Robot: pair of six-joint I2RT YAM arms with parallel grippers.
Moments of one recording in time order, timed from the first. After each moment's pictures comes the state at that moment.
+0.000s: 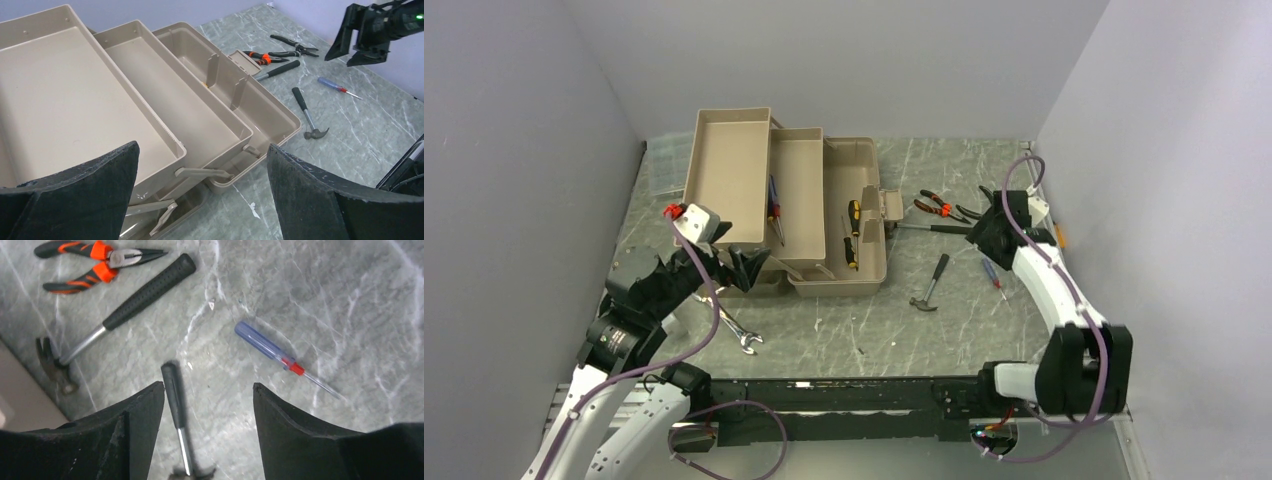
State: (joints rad) left arm -0.41 0.54 0.85 -0.38 0.23 -0.04; right arm 0.02 1.20 0.85 -0.51 0.25 0.63
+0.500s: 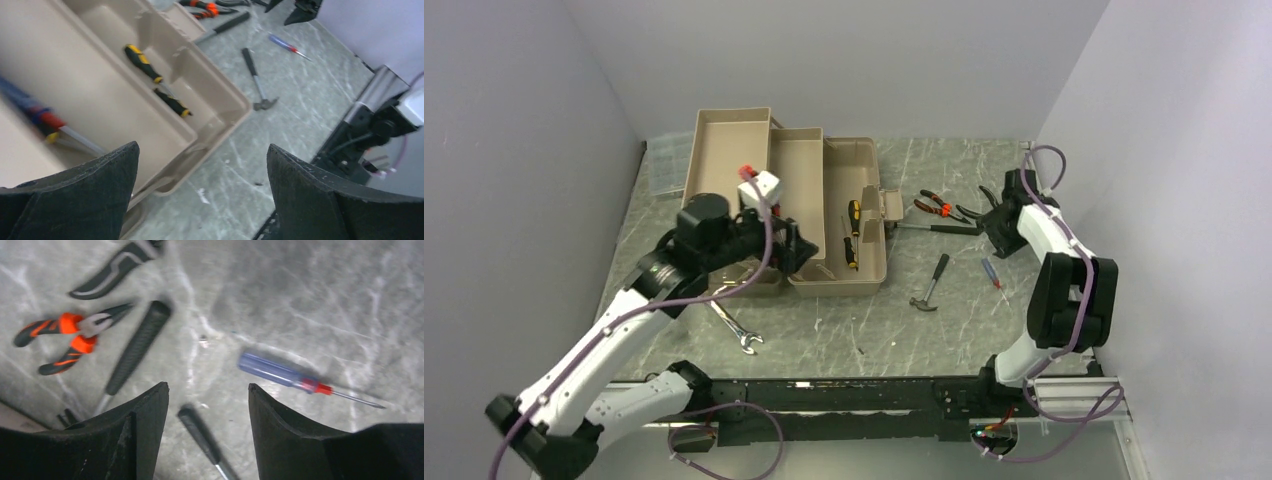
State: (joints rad) left arm -0.56 0.90 1.03 -0.43 0.26 -0.14; right arm -0.10 1.63 1.15 -0.64 0.18 0.92
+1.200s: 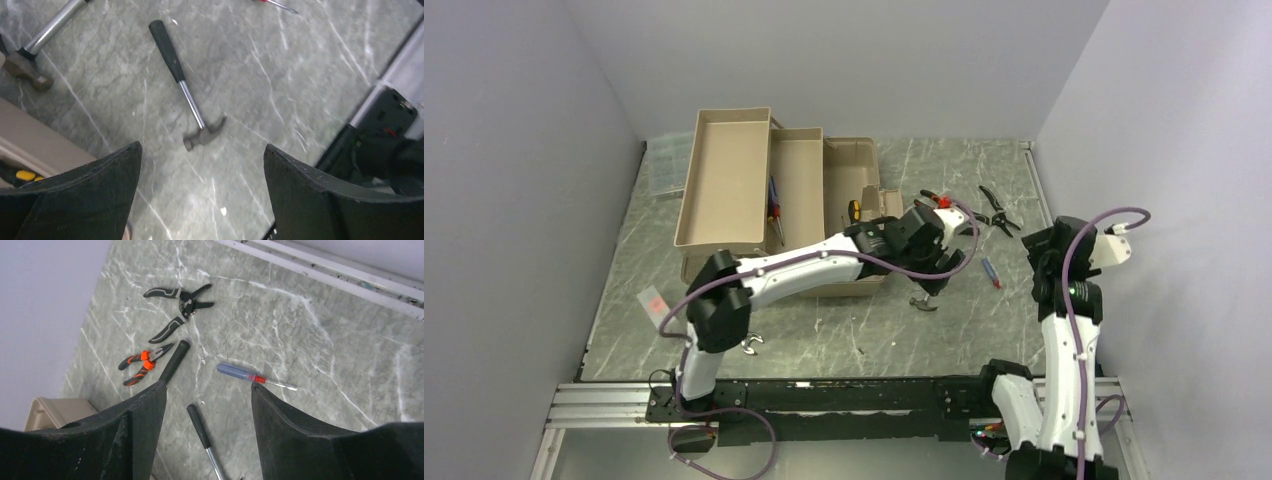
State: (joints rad) left arm -1.11 1.94 1.72 -0.49 -0.02 -0.25; right arm -0.25 0.81 0.87 -0.68 0.32 0.86
